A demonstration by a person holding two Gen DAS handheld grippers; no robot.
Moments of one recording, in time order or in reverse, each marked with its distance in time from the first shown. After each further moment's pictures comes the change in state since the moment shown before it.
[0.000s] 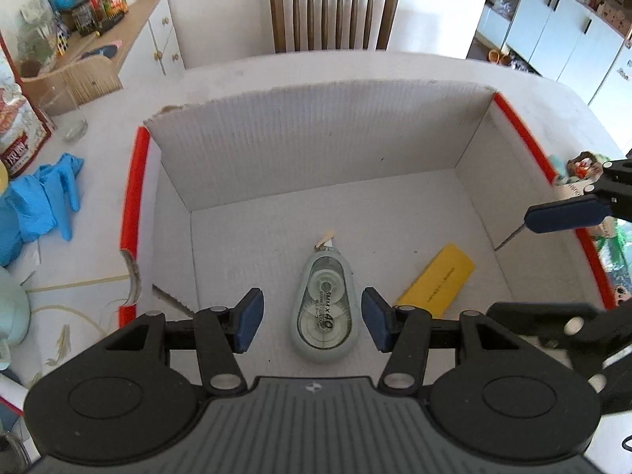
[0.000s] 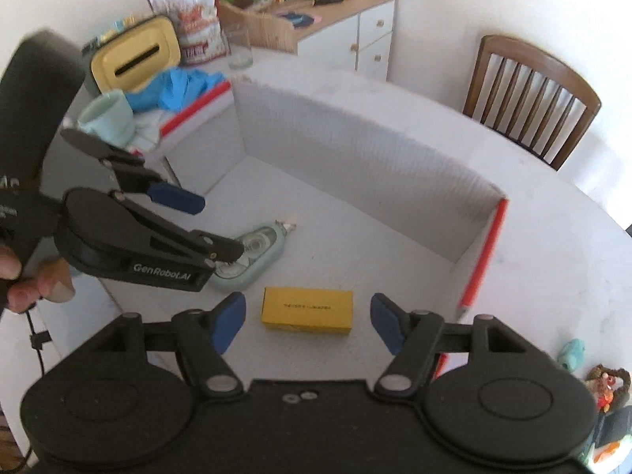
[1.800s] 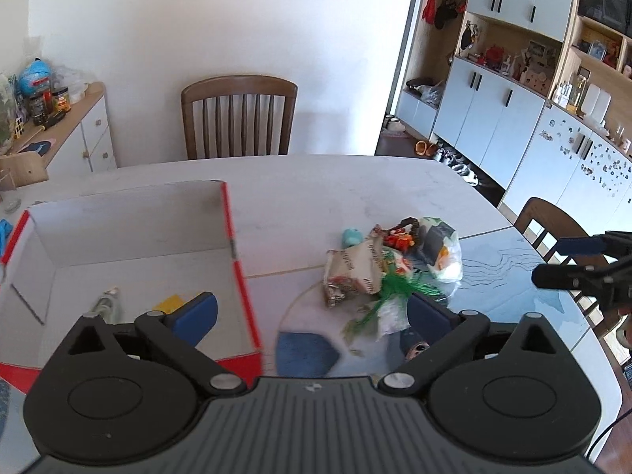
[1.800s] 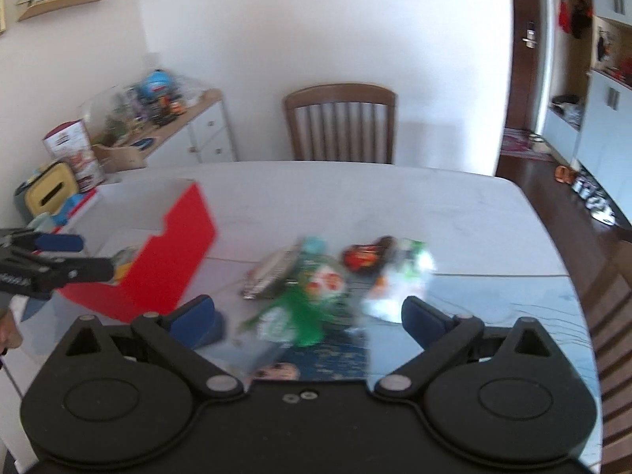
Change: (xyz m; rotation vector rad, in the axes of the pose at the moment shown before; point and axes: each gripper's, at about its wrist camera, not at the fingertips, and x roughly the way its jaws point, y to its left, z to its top) left arm -0.087 -0.212 -0.045 0.015 -0.337 -0.142; right arm -0.191 -0.174 -0.213 0.360 -0.331 -0.220
